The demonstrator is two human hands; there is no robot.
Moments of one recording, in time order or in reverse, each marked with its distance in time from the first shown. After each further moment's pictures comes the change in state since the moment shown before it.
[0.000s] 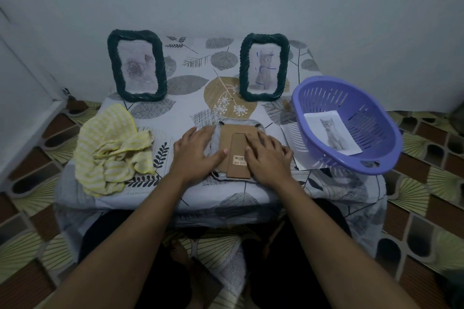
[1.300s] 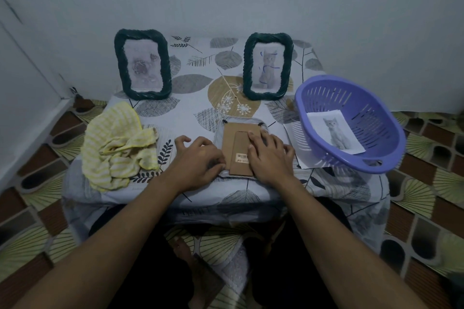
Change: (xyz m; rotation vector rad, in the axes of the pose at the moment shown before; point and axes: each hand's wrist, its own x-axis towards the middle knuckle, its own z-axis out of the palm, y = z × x) left_hand -0.020 0.002 -0.022 0.298 -0.040 0.366; right_hand 0.000 -0.001 0.002 -0.053 0.004 -0.013
